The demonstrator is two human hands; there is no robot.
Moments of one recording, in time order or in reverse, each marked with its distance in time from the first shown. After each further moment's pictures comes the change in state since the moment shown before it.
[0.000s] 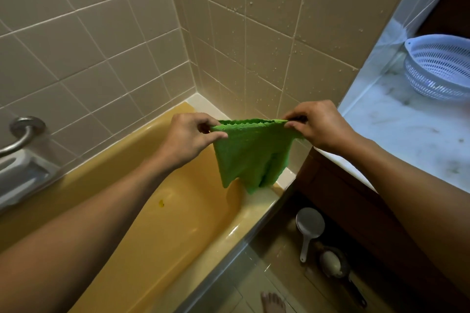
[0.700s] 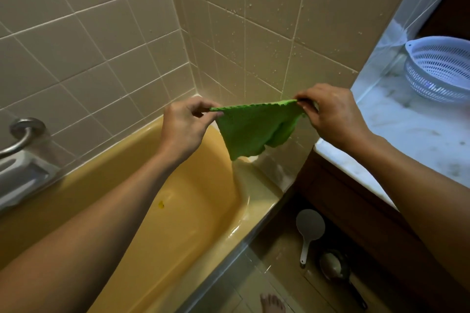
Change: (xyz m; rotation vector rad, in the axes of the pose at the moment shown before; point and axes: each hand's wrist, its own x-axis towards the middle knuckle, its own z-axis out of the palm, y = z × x) left_hand 0.013 0.024 -0.002 -0.145 0.237 -0.045; right_hand 0.005 0.009 -0.017 -0.157 0.318 -0.193
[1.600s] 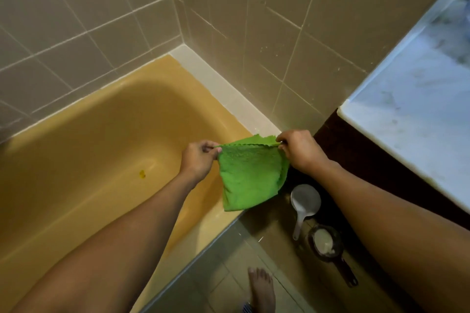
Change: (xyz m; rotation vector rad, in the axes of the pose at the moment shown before) left_hand -0.093 -0.228 0.148 -0.120 -0.197 -0.673; right_hand -0.126 0.053 0.222 0.044 -0.648 0.410
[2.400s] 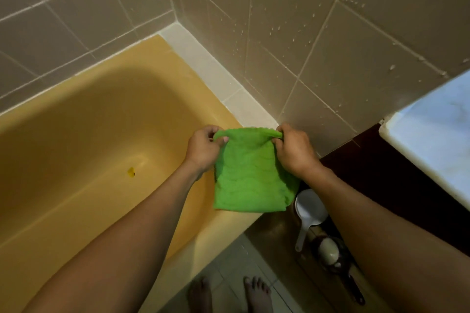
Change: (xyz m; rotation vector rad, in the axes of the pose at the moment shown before) left_hand 0.091 -0.010 0.049 -0.043 -0.006 -0.019; right_hand 0.078 0.018 0.054 0.190 0.053 0.183
